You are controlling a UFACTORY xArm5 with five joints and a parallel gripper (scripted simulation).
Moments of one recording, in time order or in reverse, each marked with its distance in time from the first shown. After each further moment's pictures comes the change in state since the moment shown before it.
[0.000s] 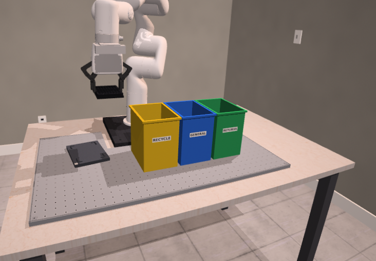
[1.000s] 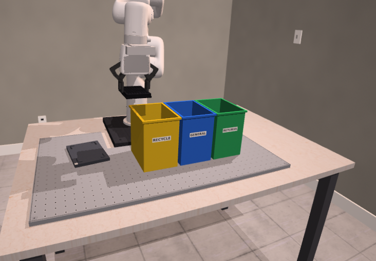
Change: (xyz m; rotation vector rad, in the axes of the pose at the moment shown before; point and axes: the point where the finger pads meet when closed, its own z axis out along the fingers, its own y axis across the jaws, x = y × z) arm 0.019 -0.089 0.000 -0.006 0.005 -0.001
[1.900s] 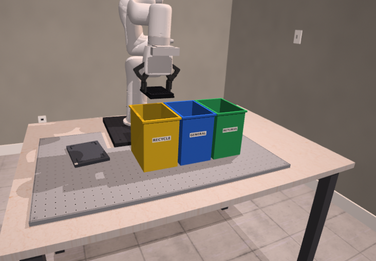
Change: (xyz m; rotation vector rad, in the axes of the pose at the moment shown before) arm 0.016 -0.076 0.000 -0.002 0.006 0.001
